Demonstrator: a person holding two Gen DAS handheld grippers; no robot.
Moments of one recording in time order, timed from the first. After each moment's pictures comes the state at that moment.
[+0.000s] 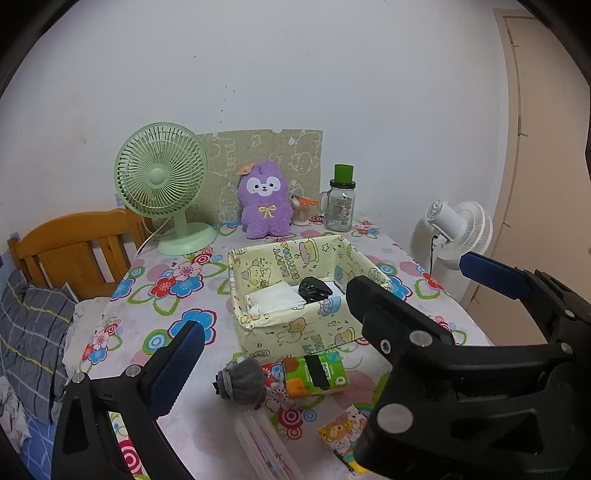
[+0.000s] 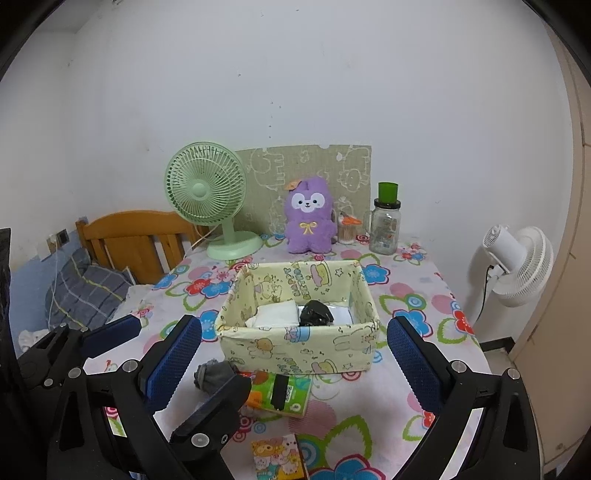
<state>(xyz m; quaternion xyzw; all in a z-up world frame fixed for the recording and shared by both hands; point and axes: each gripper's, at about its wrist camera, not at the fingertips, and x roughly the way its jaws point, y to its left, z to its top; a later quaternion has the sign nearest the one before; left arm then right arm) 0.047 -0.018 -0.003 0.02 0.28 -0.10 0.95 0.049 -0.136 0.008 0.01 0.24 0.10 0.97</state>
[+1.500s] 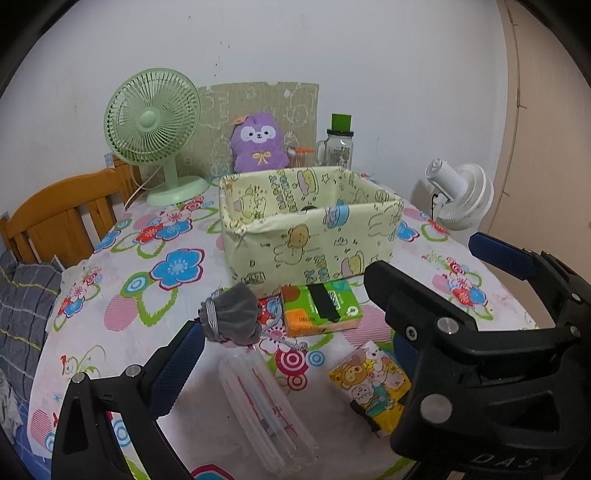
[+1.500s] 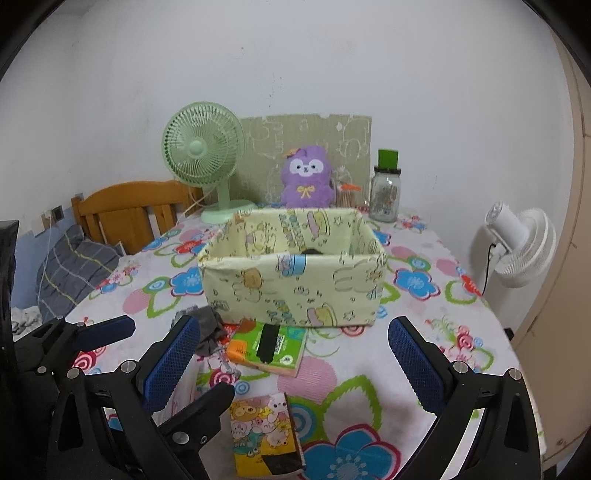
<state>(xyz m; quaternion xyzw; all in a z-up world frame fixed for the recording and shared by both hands) 0.040 -0.013 -0.082 0.02 0.33 -0.11 0.94 0.044 -0.134 -0.070 -0.01 0.26 0.10 0.96</state>
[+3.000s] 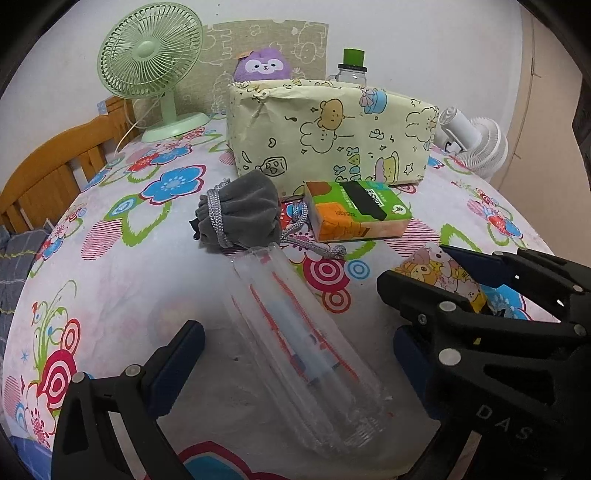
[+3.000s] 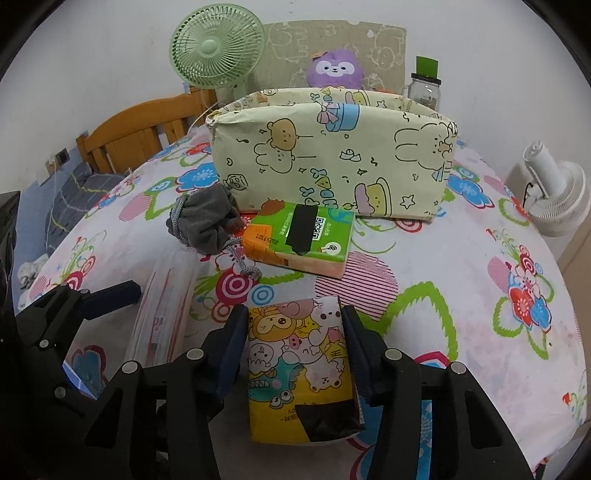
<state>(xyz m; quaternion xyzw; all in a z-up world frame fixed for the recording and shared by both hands) 0.048 0.010 -0.155 0.03 0.41 -0.11 0.90 0.062 -0.107 -0.146 -0.03 0.40 0.13 0.91</state>
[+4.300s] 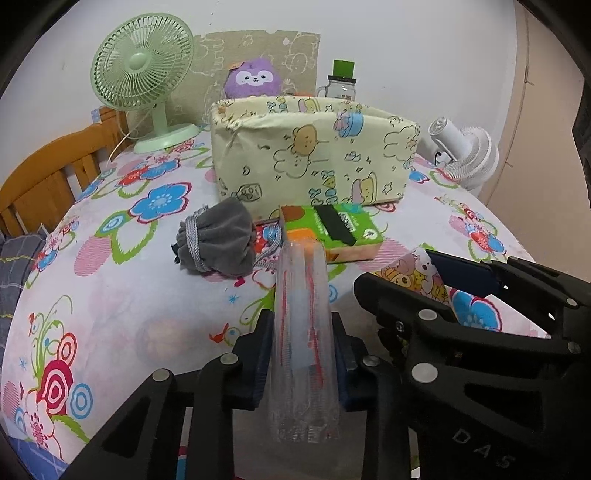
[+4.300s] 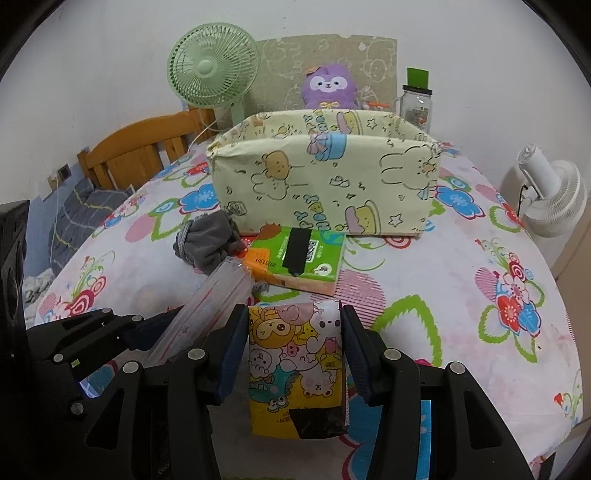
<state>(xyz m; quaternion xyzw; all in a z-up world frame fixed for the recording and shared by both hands) 0.046 -0.006 -0.136 0.02 0.40 -0.12 0.91 0.057 -0.118 -0.126 0.00 0.38 0.13 0.92</state>
